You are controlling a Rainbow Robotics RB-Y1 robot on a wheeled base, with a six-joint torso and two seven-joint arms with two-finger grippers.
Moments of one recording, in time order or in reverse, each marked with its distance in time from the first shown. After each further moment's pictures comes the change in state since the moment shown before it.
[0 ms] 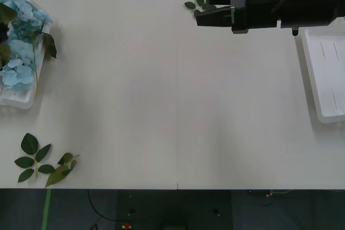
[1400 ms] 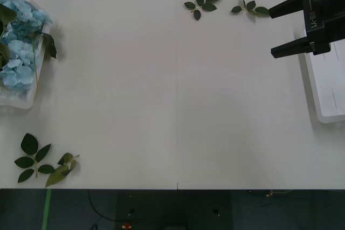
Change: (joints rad) right arm 0.027 -0.362 0.018 0.000 -0.147 0.215 0.464; left arm 0.015 0.076 -0.127 0.384 0.183 -0.014 -0.182
